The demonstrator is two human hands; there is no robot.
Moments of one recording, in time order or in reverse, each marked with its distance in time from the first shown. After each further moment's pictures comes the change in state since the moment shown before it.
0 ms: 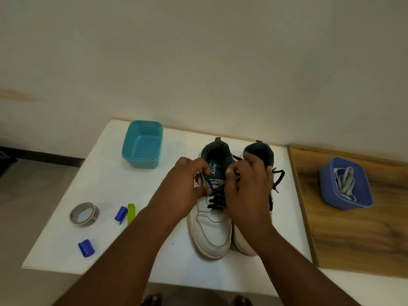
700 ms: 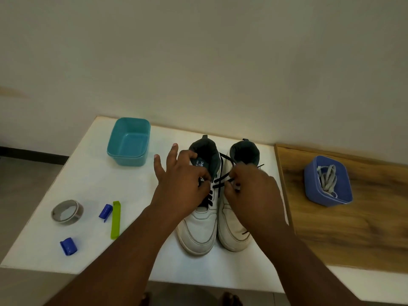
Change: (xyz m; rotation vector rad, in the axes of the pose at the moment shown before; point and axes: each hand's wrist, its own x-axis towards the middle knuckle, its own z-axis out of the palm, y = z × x) left_hand 0.002 0.032 0.025 0.394 0.085 0.020; right_hand 0.005 0.015 -0.058 -0.326 -0.279 -0.078
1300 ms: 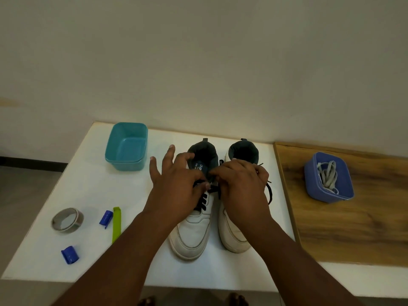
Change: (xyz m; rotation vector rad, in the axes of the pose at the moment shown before) left_hand -0.002 -0.009 -0.006 0.062 -0.038 0.031; right_hand 0.011 -0.007 0.027 0.088 0.071 -0.071
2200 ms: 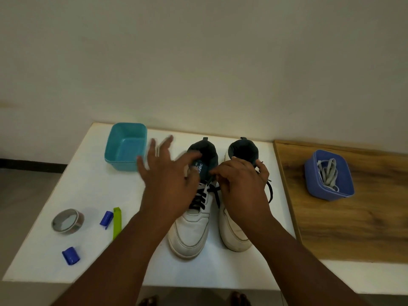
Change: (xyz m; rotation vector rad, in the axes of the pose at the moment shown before) left_hand -0.002 -0.004 -0.005 -0.098 0.221 -0.076; right_hand 0.000 0.005 0.003 0.051 0.015 0.020
